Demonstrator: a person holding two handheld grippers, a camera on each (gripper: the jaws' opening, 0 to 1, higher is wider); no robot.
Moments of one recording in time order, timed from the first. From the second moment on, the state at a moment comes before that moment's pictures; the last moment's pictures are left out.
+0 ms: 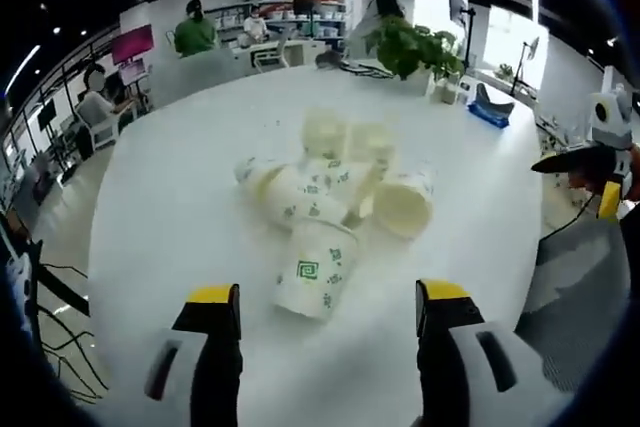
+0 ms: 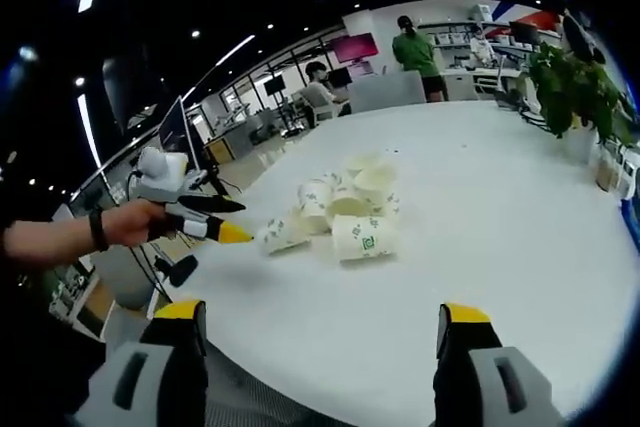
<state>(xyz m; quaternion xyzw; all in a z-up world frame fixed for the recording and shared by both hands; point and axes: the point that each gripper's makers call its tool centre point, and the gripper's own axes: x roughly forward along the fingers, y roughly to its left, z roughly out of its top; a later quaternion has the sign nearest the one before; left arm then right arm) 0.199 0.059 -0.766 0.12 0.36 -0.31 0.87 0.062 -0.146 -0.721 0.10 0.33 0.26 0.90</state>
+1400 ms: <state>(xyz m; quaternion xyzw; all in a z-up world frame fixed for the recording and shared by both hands) 0.199 0.067 -0.834 0.16 0.42 -0.35 0.82 0.045 -0.134 -0.730 0.09 0.35 0.29 0.89</state>
